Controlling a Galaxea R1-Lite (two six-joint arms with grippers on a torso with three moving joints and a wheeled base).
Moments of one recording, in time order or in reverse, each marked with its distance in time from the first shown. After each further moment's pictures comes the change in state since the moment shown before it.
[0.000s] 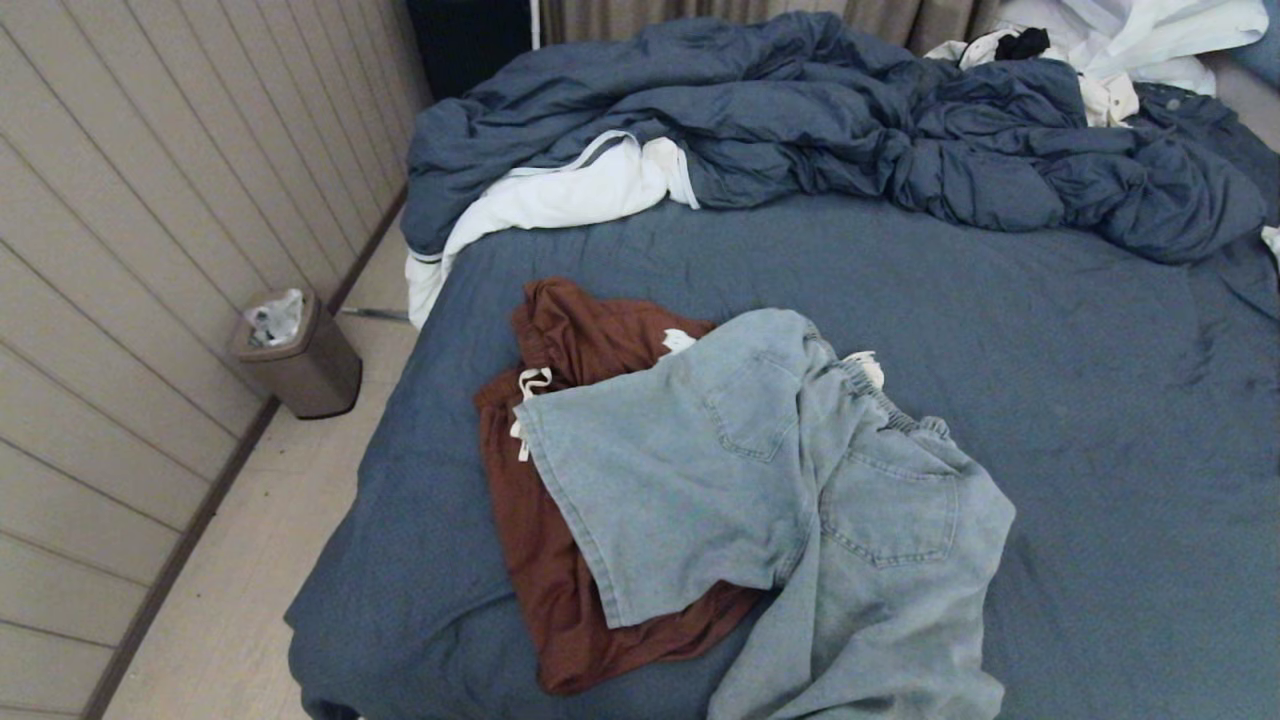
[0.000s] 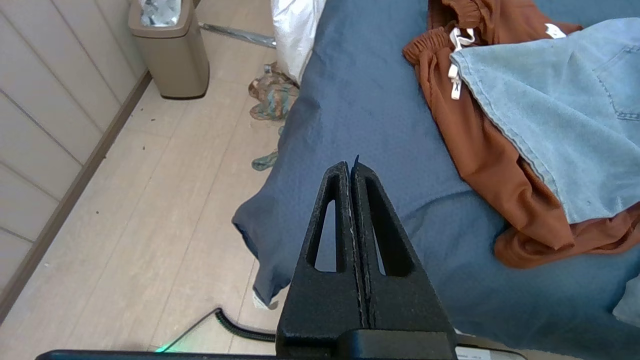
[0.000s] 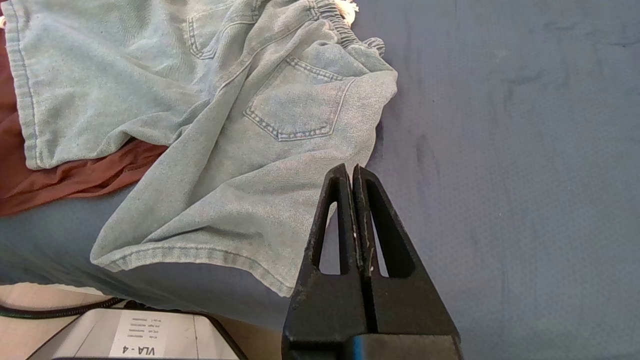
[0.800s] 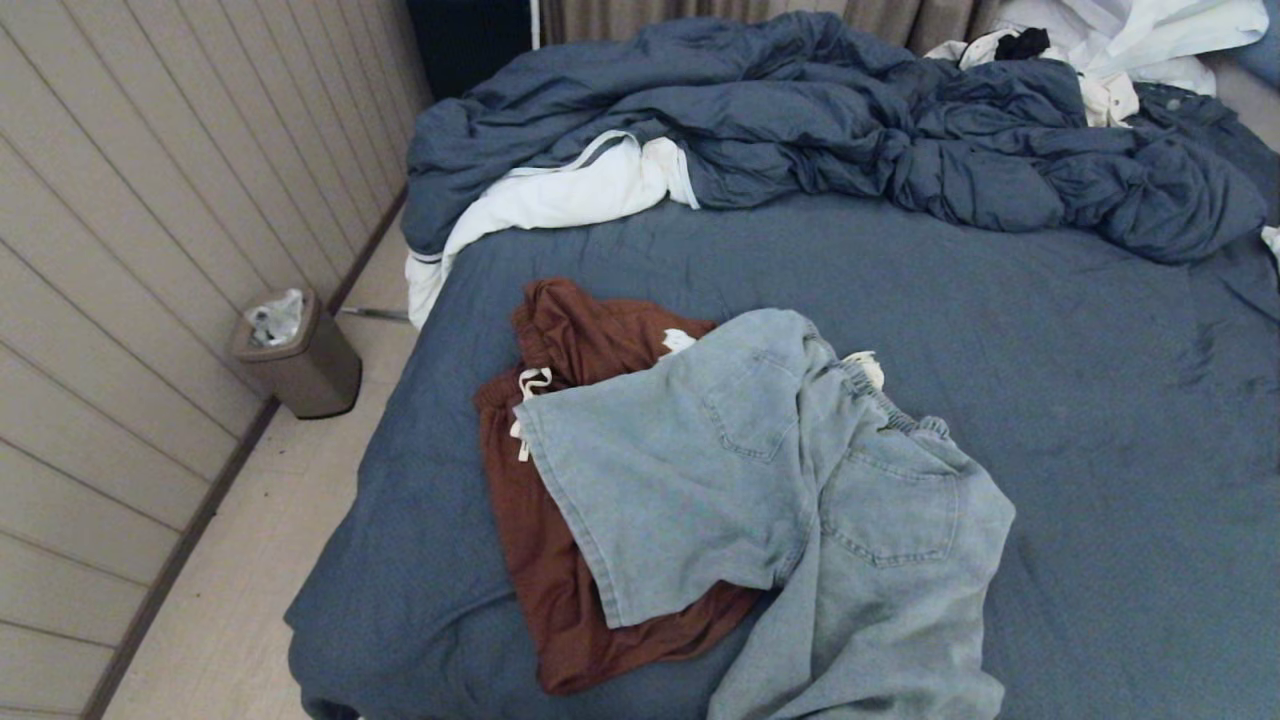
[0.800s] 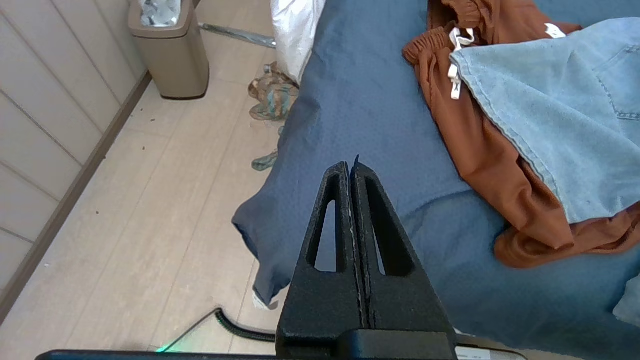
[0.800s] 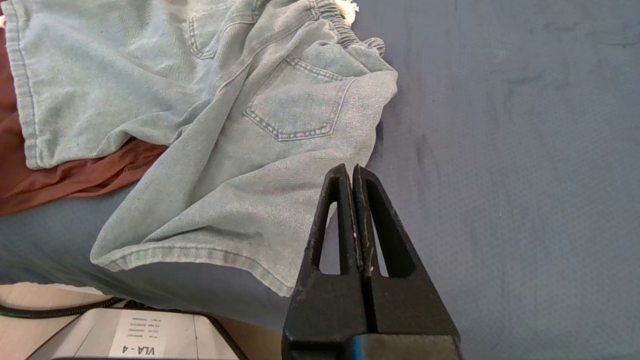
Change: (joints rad) left arm 0.000 -0.001 0.000 0.000 0.000 0.001; right arm 0.001 0.000 0.000 0.002 0.000 -0.001
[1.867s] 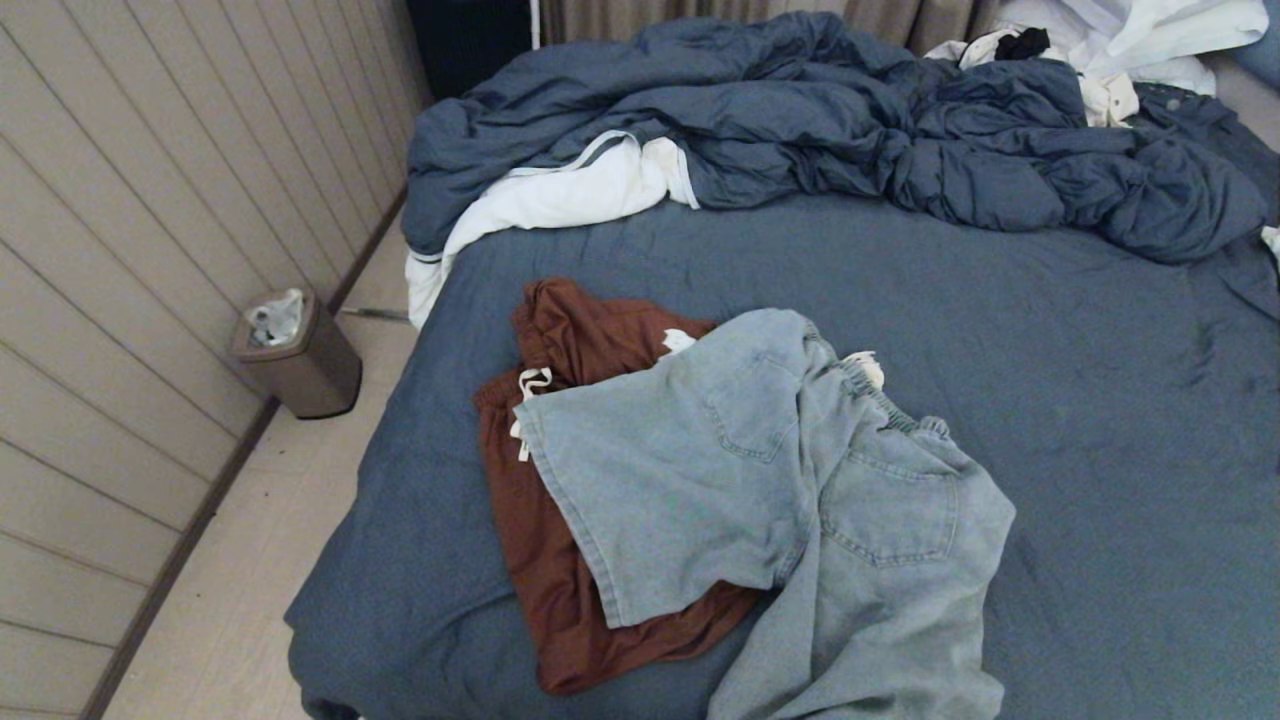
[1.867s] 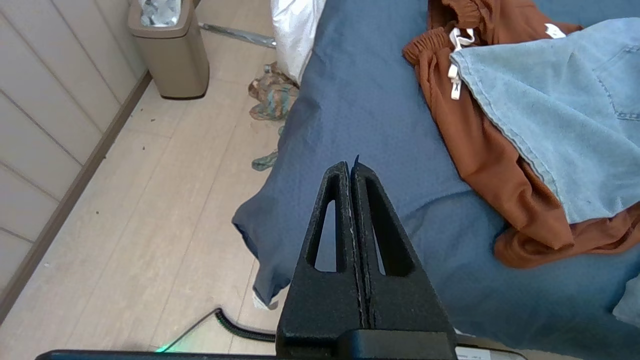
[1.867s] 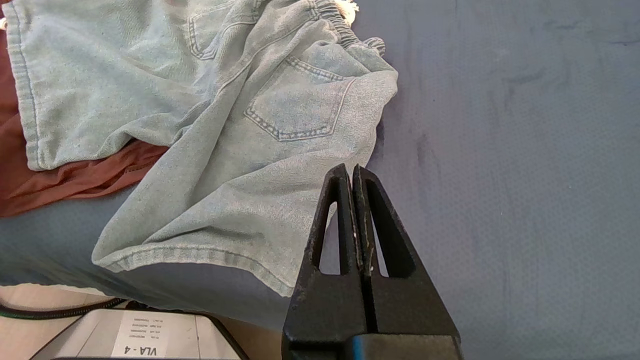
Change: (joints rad) left arm 0.000 0.000 0.000 0.000 0.000 -0.001; right arm 0.000 0.000 0.000 -0.001 0.000 0.007
